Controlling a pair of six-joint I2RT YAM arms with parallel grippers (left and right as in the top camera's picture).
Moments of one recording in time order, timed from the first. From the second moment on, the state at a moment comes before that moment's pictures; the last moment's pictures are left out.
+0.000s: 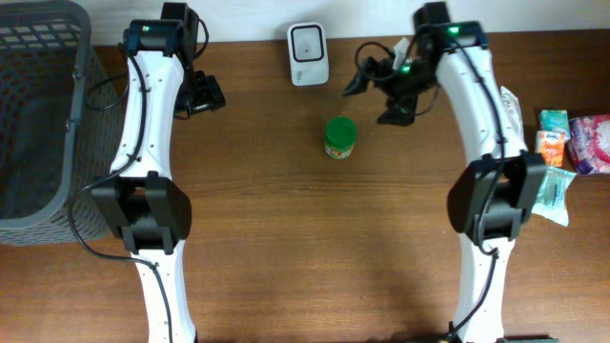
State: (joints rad) left arm -0.07 2.35 2.45 -1.56 -0.17 -0.44; right arm 0.11 2.33 2.29 -1.34 -0.60 0.53
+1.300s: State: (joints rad) left arm -0.07 2.35 2.45 -1.55 -0.17 -0.44; right arm 0.35 2.40 2.15 -1.23 -0.15 0.95
